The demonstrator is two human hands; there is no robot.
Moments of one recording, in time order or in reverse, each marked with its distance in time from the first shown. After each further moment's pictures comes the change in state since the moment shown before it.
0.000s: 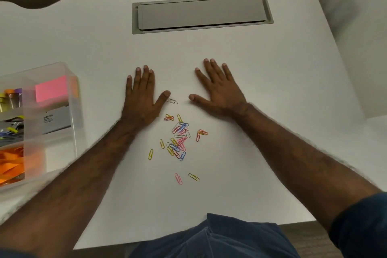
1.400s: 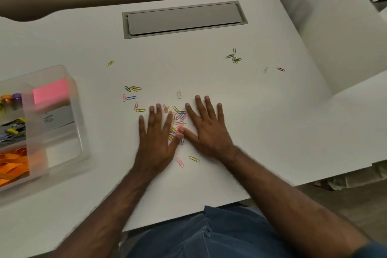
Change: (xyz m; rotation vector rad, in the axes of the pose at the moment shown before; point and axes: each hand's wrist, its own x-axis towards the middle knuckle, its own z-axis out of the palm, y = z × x) left_hand -0.145 0.054 0.017 0.020 0.068 0.178; right_hand -0.133 -0.111 0.016 0.001 0.008 0.229
